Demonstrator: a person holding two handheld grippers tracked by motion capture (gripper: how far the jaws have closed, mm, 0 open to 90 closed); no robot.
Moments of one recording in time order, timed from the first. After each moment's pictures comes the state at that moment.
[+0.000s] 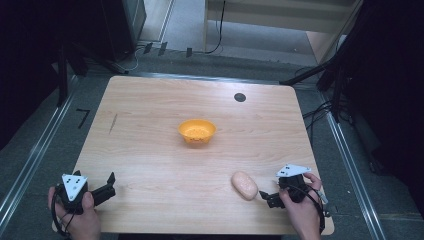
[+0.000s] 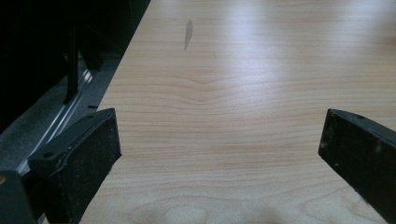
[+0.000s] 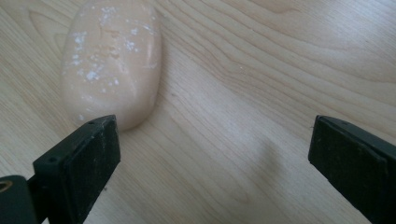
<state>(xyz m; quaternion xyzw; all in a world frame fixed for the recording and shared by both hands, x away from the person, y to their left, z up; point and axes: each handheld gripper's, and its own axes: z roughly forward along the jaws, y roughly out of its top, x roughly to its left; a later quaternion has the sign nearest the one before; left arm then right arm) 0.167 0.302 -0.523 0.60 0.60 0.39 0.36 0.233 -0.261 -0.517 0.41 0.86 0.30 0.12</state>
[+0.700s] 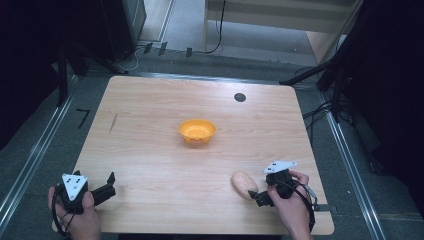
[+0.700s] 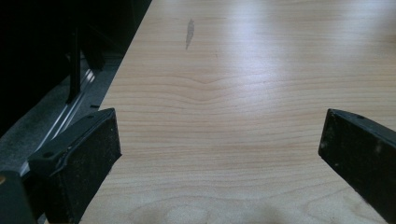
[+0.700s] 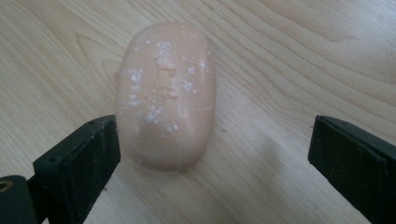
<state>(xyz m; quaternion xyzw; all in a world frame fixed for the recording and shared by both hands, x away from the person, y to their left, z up) 0.168 0.301 -0.524 0.60 0.60 0.39 0.35 0.240 -0.227 -0.508 0.39 0.87 0.29 0.09</state>
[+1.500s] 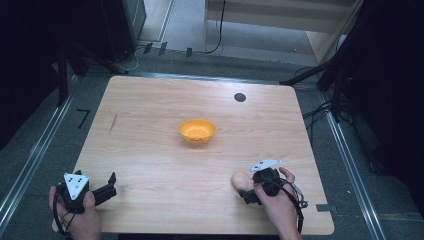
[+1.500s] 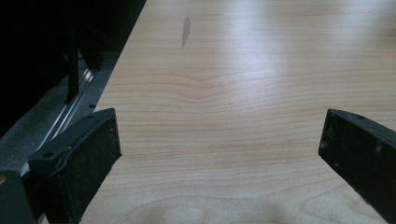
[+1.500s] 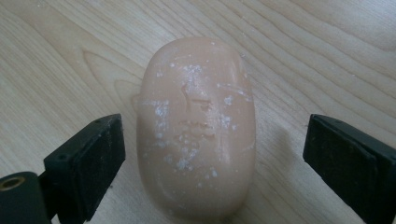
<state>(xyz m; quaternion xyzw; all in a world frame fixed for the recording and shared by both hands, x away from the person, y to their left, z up) 0.169 0.299 -0.524 0.61 0.60 0.39 0.35 0.247 -0.195 -0.517 0.41 0.87 0.27 0.07</state>
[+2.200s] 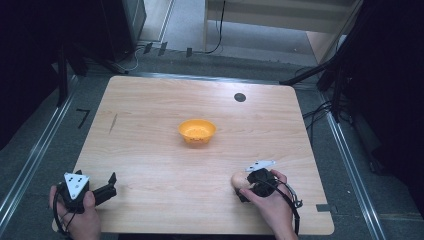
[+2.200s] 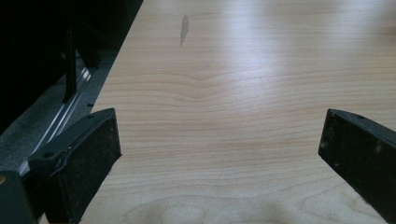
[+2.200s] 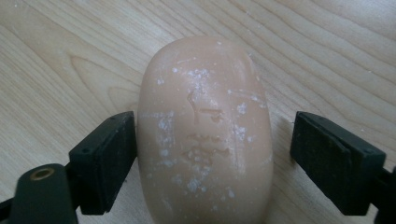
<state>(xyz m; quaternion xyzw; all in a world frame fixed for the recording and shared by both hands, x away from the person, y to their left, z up) 0.170 0.300 -0.524 0.61 0.60 0.38 0.35 0.246 -0.183 -0.525 0.43 0.86 0.26 0.09</state>
